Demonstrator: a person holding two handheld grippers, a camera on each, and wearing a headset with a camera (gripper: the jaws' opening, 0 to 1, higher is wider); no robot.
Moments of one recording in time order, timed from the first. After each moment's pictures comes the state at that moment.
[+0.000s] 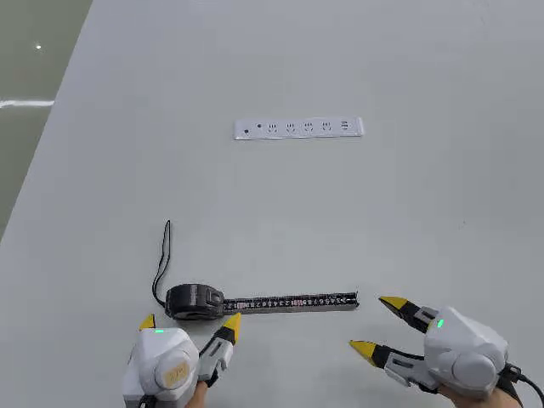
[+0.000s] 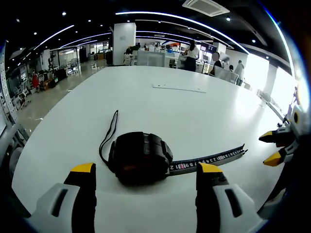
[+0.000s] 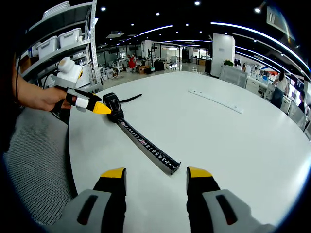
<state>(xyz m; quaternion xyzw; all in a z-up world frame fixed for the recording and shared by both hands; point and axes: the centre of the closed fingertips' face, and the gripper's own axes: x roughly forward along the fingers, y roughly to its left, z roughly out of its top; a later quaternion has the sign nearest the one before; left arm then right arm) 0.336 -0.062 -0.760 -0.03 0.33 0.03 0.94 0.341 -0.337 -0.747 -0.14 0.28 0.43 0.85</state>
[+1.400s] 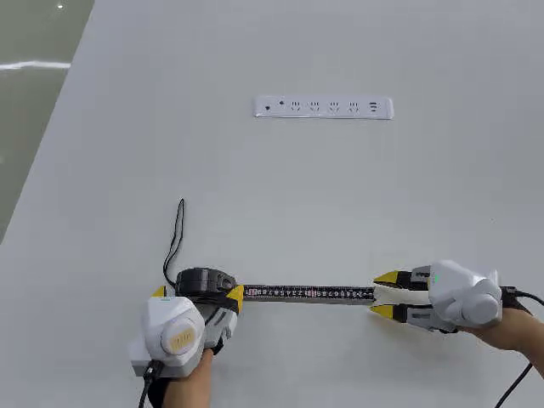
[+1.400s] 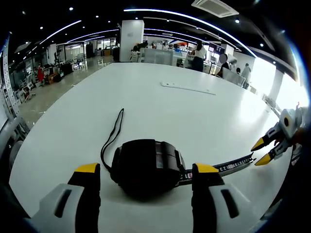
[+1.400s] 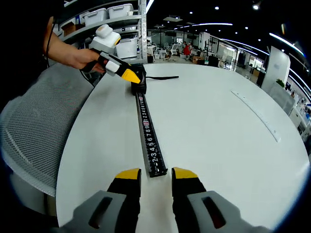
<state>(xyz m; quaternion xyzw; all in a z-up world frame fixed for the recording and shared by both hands) 0.353 -0.052 -0.768 -0.05 0.34 0.05 0.94 0.374 -0.326 -0.791 -0.25 0.27 0.62 0.69</state>
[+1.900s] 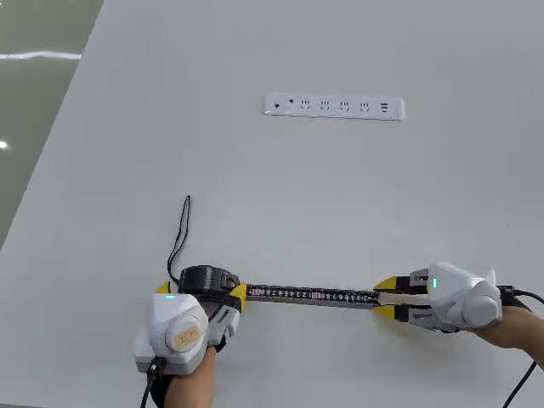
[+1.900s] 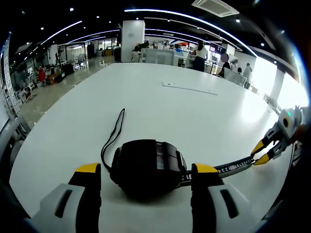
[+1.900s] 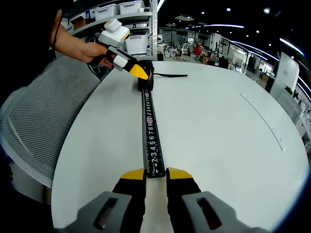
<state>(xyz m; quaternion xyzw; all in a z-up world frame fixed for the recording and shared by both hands) 0.355 -0.051 -0.772 -0.05 0.34 0.06 0.94 0.374 -0.323 -0.797 -0.27 0.27 0.64 0.66</state>
